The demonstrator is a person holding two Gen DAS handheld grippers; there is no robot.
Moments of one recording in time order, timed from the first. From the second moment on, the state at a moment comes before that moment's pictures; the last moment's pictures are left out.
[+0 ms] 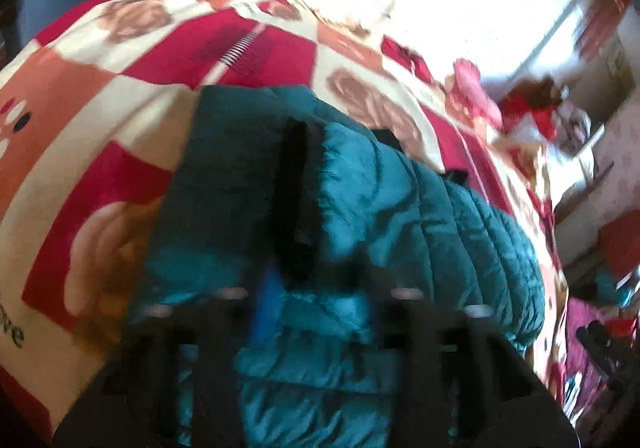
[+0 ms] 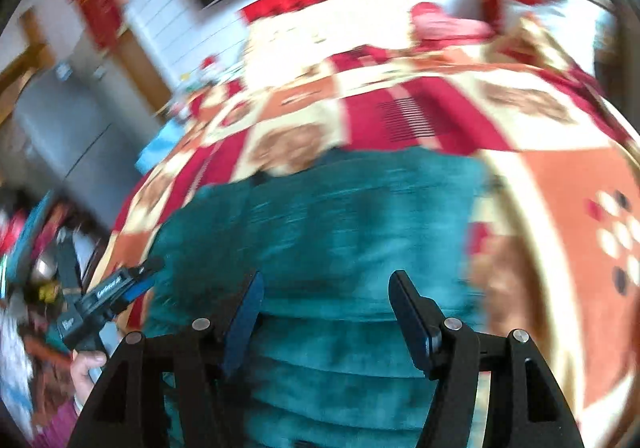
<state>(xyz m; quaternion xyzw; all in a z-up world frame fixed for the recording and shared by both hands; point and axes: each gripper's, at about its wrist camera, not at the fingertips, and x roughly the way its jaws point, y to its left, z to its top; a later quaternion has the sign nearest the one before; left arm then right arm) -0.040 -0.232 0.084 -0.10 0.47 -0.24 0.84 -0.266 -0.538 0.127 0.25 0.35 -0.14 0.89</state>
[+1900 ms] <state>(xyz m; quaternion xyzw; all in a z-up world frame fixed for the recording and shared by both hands) -0.005 -0.272 0.035 0.03 0.41 -0.19 0.89 -0.149 -0.460 0.071 0.10 0.41 -0.16 0.89</state>
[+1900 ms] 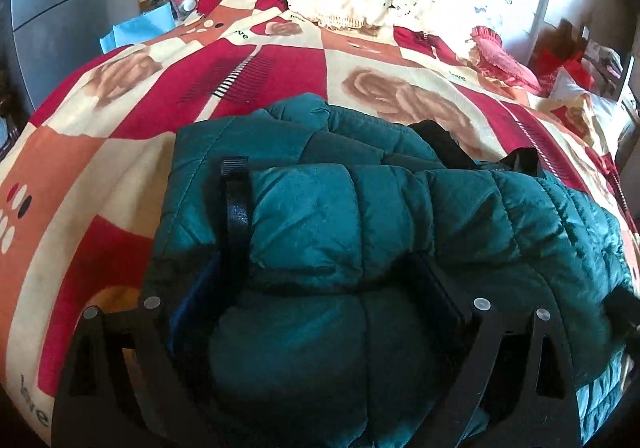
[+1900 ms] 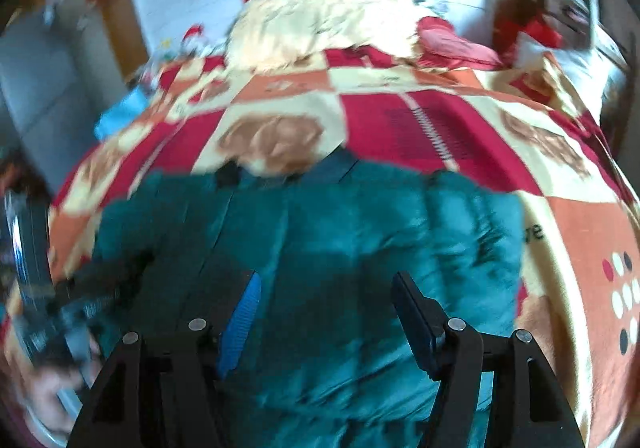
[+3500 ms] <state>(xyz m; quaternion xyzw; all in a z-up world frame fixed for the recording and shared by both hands) -0.109 -0.197 0.088 0.04 0.40 -0.21 0.89 -0.255 -0.457 0.078 0.16 0.39 -0.19 0.89</state>
